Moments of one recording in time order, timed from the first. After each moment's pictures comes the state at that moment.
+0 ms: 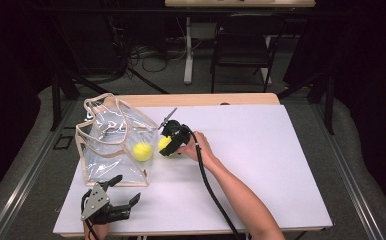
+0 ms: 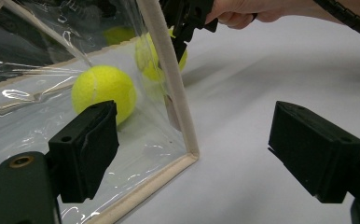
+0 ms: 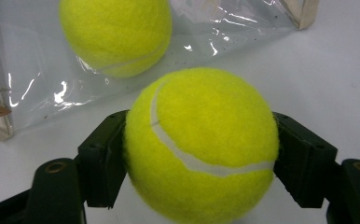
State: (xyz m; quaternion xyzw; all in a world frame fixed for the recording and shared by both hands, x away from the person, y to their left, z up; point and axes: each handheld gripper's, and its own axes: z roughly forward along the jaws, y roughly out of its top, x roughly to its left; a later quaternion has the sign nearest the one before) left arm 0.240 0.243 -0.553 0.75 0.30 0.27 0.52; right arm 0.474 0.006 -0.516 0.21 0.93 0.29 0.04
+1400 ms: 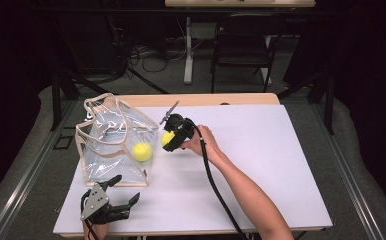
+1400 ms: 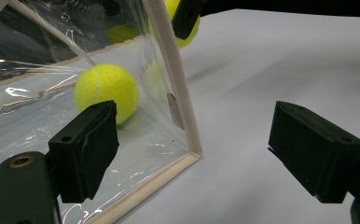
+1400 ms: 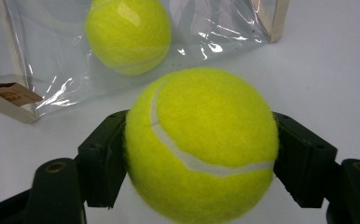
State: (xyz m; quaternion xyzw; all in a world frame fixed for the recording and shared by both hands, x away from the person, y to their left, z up) left arm 0.240 0.245 -0.553 0.75 0.30 0.27 0.52; right arm 0.465 -0.006 -0.477 0.20 0.94 0.28 0.07
